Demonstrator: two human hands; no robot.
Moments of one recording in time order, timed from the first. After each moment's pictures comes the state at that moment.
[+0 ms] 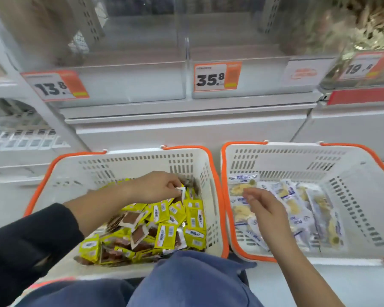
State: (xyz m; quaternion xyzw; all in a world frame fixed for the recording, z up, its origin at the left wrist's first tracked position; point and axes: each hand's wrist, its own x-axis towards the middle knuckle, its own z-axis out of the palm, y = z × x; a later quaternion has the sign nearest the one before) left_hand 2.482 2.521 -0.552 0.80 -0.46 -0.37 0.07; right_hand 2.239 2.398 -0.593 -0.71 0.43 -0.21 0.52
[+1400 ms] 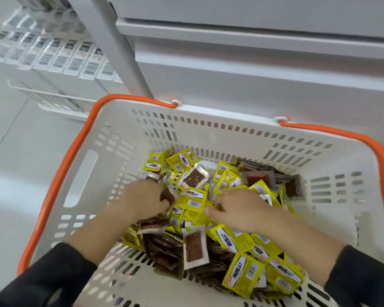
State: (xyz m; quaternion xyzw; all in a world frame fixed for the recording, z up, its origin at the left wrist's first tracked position) left_hand 2.619 2.669 -0.759 0.89 -0.30 -0.30 -0.12; right_hand 2.505 2.464 -0.755 -0.93 -0.01 0.34 0.17
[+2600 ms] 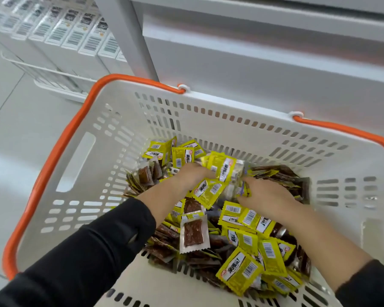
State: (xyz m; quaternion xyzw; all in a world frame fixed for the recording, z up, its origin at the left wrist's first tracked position) left_hand 2.607 2.576 -0.794 0.77 0.08 -0.50 0.39; right_hand 2.501 2.424 -0.763 -0.90 0.15 0.37 0.17
